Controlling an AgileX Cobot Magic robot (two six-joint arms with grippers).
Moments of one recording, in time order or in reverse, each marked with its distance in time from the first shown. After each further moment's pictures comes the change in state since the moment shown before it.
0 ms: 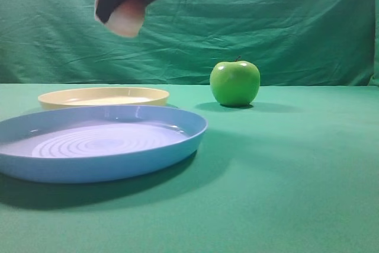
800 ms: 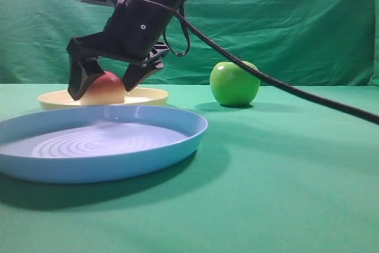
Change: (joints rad) left arm 0.000 0.000 0.000 0.000 0.000 0.000; right arm -0.015 -0.035 -0.034 -0.008 0.042 0.013
